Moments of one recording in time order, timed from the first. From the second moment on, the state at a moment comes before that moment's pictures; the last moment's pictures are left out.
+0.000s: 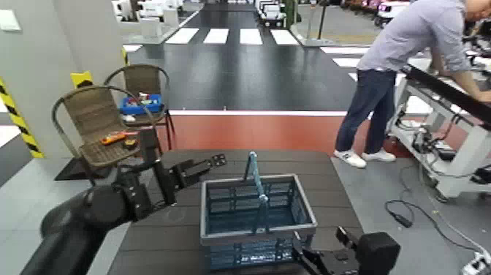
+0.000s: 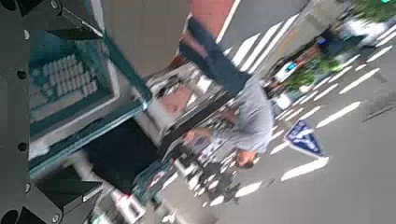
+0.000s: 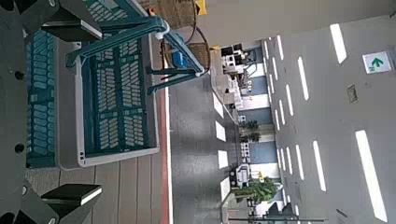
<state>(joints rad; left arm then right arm) -0.46 0.20 -0.10 -1.29 0.84 0.74 -0.49 0.34 -0.12 0.18 -1.96 -0.17 0.18 -0.02</state>
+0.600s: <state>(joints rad) 0.01 0.21 -0.07 -1.66 0.74 0.19 -0.26 0.35 -0.12 0.16 -1.97 -0.17 0.18 -0.02</state>
